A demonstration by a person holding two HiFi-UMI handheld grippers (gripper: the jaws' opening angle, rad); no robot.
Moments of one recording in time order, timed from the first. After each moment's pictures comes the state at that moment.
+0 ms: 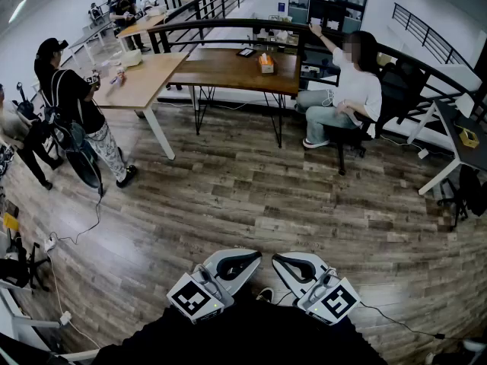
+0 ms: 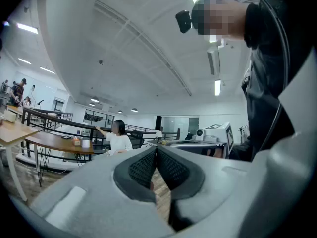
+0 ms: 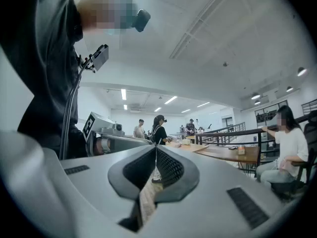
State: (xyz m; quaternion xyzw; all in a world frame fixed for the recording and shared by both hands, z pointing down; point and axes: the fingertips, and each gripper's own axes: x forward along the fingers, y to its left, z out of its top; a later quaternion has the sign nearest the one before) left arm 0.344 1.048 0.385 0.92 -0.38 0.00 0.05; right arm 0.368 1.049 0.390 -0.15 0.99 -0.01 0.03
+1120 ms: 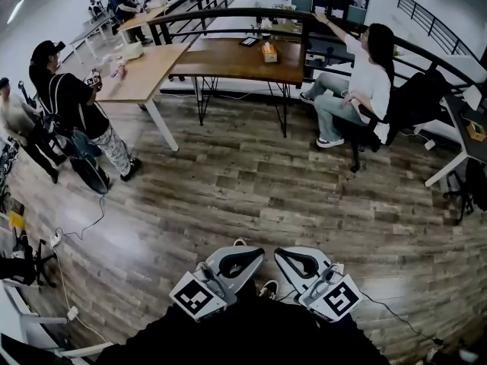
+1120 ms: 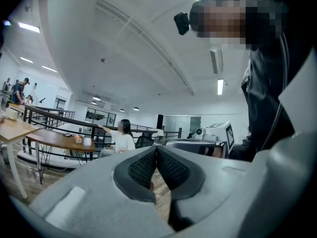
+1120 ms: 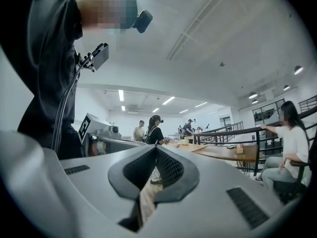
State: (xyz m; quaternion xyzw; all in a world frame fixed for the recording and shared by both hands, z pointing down) left arm 0.349 1.038 0.397 0.92 -0.39 0.00 0.07; right arm 0.370 1.033 0.395 -0.16 0.99 -0.01 0.03
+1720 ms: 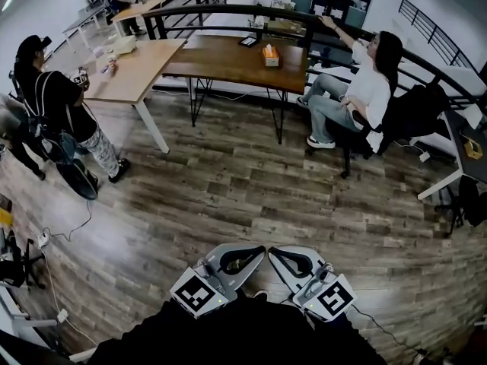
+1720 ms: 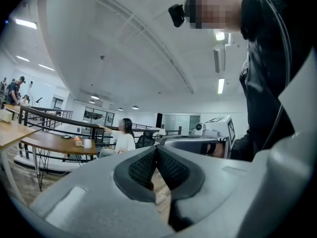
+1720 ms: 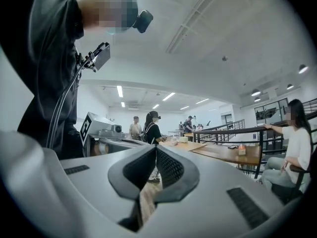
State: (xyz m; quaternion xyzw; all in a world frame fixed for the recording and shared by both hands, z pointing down) left arm 0.298 0.917 0.393 0.92 -0.38 0.00 0.06; right arm 0.305 0.920 0.389 -0.15 0.99 -0.01 0.01
